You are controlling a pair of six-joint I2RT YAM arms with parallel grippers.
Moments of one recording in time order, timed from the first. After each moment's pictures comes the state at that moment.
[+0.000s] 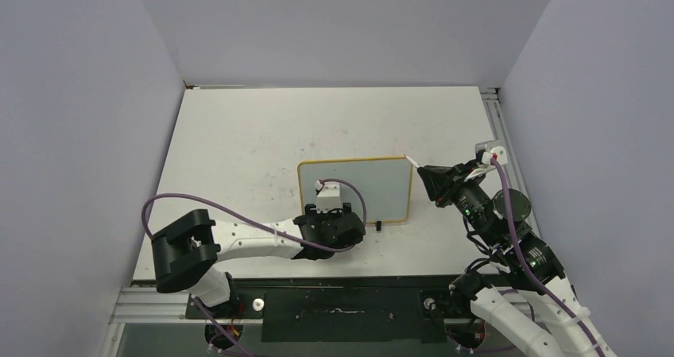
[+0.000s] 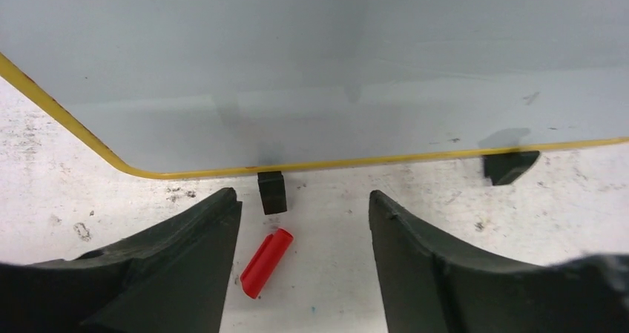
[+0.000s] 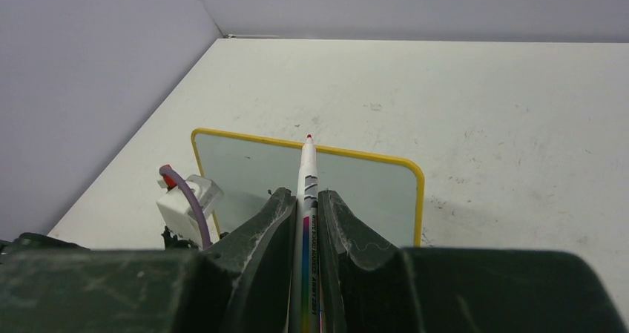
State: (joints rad) left arm -1.24 1.56 0.88 -0.40 -0.76 -1.09; right arm 0.57 0.52 0.84 -0.37 0.07 0.33
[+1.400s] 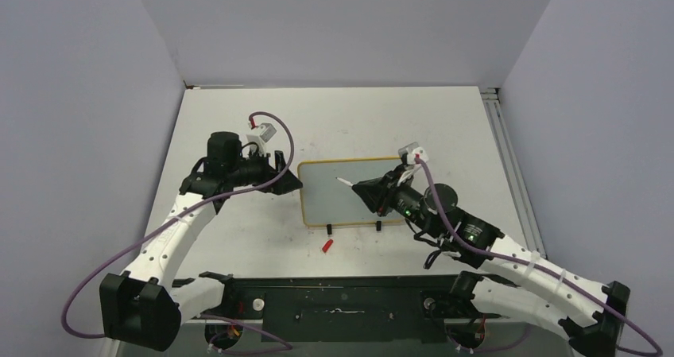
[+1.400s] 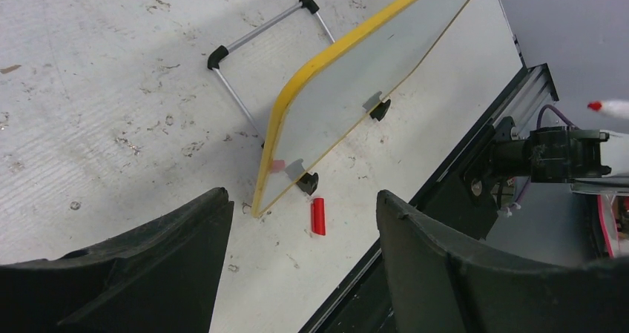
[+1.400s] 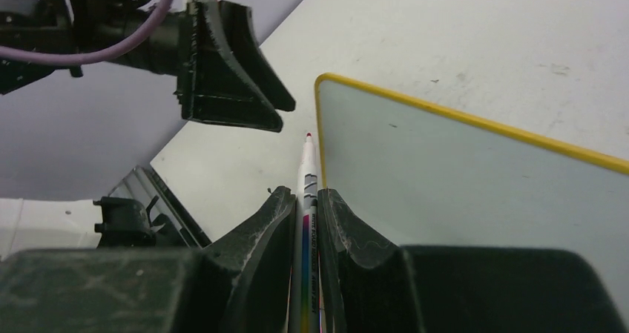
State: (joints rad) left arm -0.24 1.11 0.90 -0.43 0.64 -0.27; right arm 0.87 0.77 0.72 -0.03 0.06 0.46
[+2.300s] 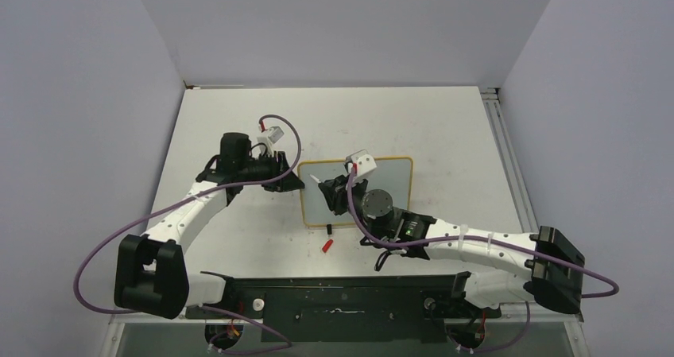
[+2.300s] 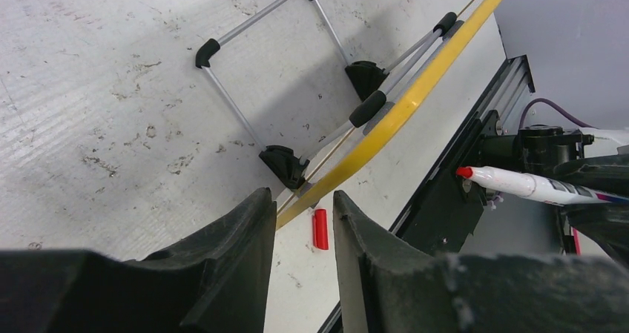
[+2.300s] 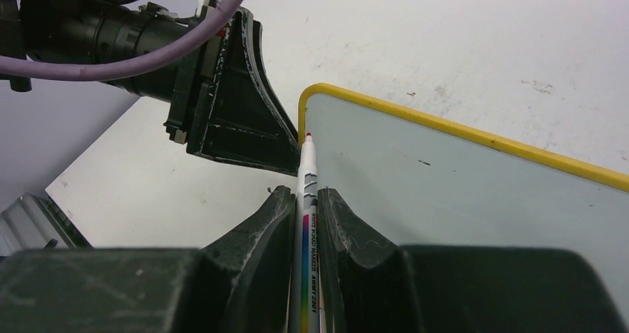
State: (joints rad) left arm -0.23 1.29 0.83 -0.24 0.75 -0.29; right arm 1.14 1.24 0.76 0.35 0.45 0.32
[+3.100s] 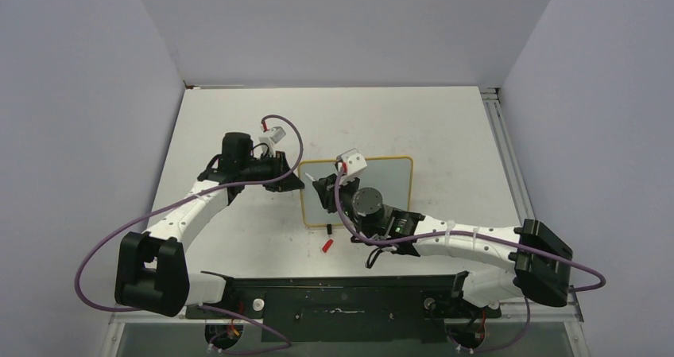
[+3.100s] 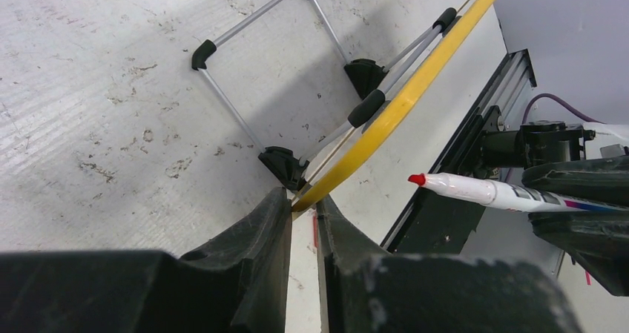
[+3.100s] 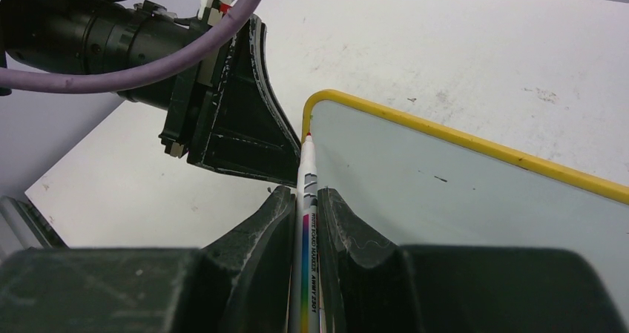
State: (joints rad) left arm -0.24 1.32 0.83 -0.23 0.75 -0.28; right arm 1.14 1.32 0.79 0.40 0.45 0.29
